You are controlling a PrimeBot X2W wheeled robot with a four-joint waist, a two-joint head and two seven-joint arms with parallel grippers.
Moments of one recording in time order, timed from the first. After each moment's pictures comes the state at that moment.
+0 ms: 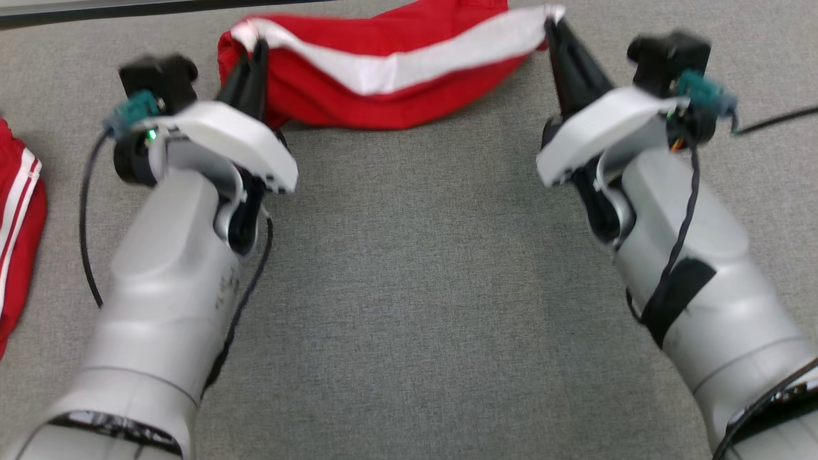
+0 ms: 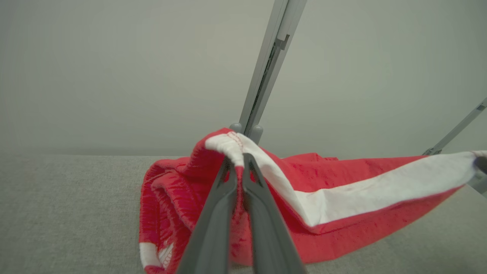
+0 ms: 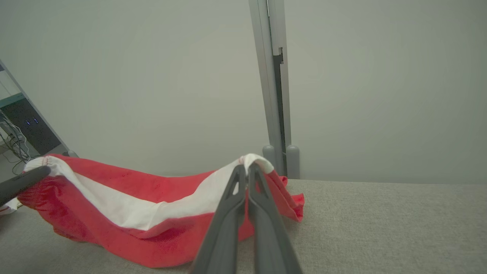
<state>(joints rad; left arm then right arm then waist) -1.01 0.05 -0.34 1.03 -0.57 -0.13 -0.26 -1.05 -0.05 0.49 0.98 0.51 0.13 -0.25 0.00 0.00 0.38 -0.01</state>
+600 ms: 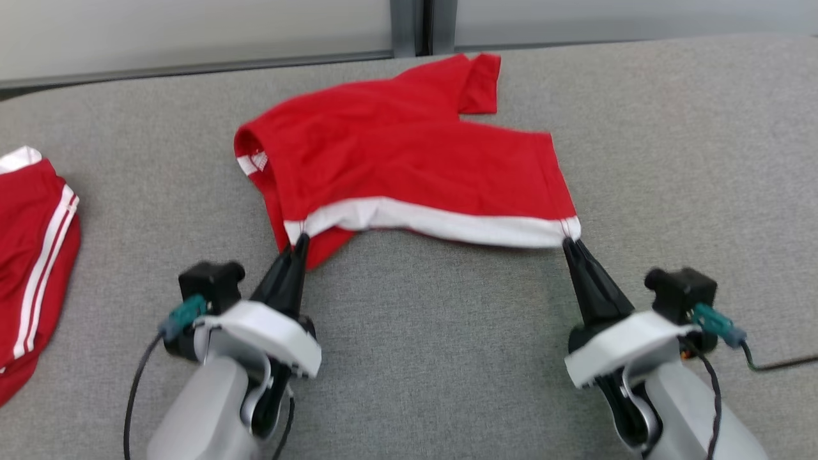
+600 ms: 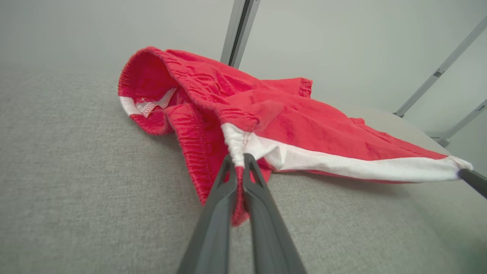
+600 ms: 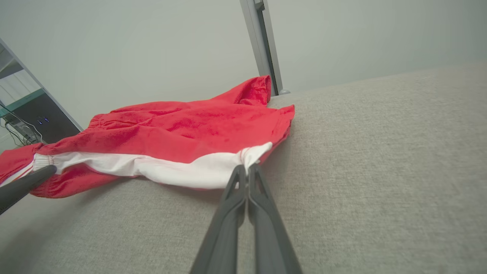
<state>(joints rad) -0.47 0.08 -0.36 0.68 -0.54 -0.13 -0.26 -0.43 -0.14 0.44 0.57 0.53 0.13 -0.26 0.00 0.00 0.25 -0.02</state>
